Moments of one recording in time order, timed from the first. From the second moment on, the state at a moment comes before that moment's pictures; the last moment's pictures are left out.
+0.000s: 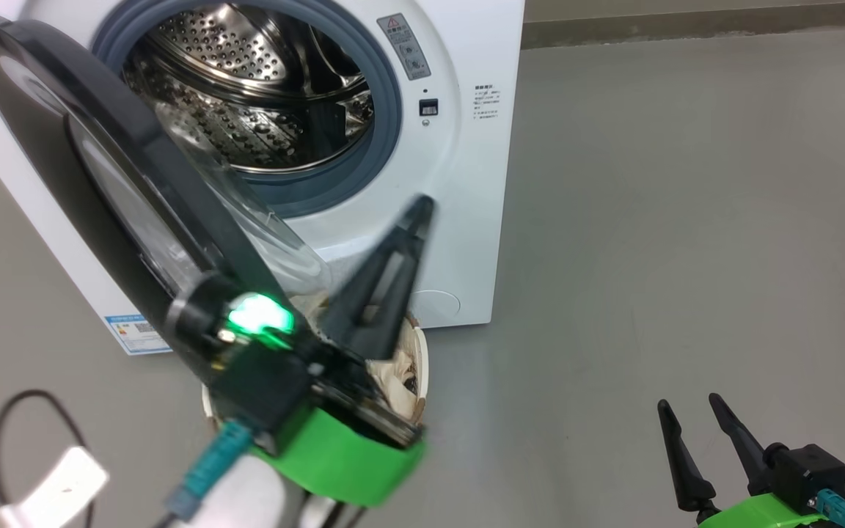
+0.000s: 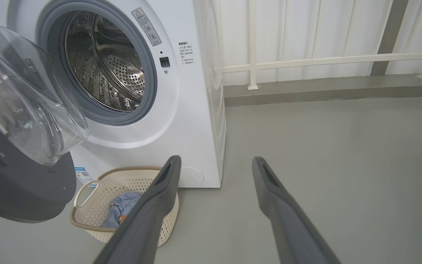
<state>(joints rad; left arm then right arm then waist) -0.38 0.05 -0.46 -0.25 -0.20 -0.12 -0.15 0.01 -0.10 -0.01 0.23 0.22 0.13 -0.25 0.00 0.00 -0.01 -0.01</state>
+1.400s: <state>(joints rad) -0.30 0.05 -0.60 0.21 -0.34 -0.04 -0.24 0.00 -0.13 0.02 0.27 0.22 0.13 -0.25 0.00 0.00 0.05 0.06</state>
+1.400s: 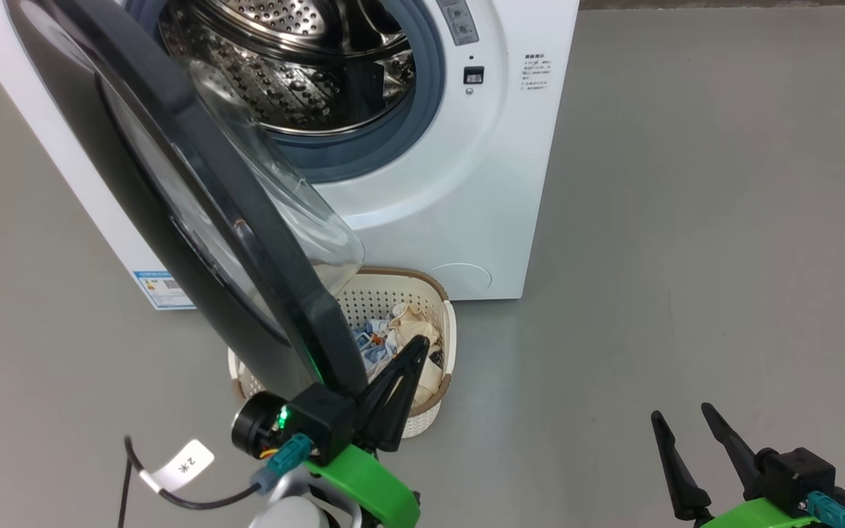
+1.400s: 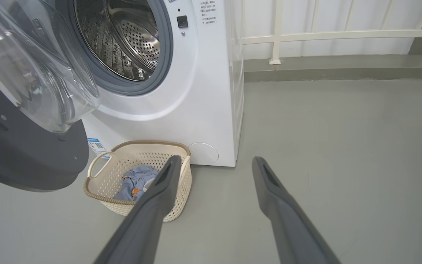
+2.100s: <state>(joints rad) -0.34 0.05 -0.58 0.27 -0.36 -0.03 -0.25 -0.01 -0.13 0.02 0.27 0.22 0.13 -0.25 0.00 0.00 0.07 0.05</state>
